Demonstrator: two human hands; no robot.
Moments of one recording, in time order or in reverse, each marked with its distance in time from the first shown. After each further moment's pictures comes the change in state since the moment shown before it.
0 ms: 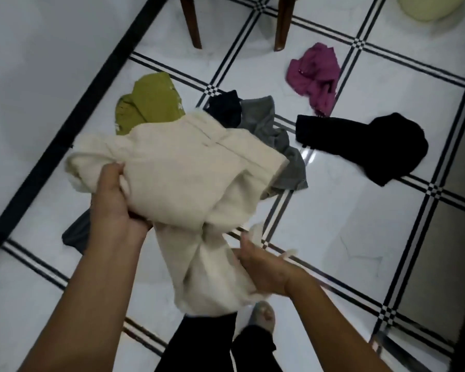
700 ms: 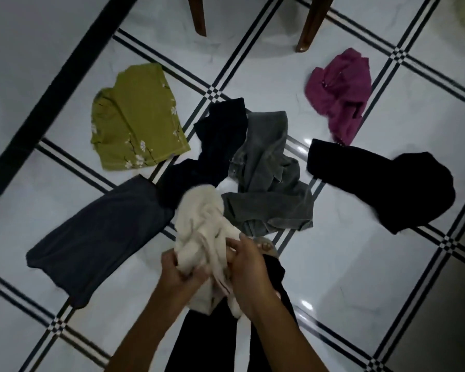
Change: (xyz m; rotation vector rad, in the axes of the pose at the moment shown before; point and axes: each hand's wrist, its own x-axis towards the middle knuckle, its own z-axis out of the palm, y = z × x) left_hand 0.140 -0.071 0.072 0.884 -0.010 -0.246; right_hand 0.151 -0.165 -0.084 0.797 0.342 0.034
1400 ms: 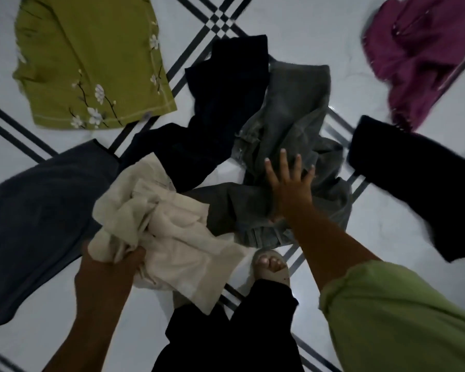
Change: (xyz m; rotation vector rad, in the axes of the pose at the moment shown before) left_hand 0.227 -0.115 -0.014 -0.034 0.406 -0.033; right_hand 0.344 -0.124 -0.108 -2.458 0.485 -0.381
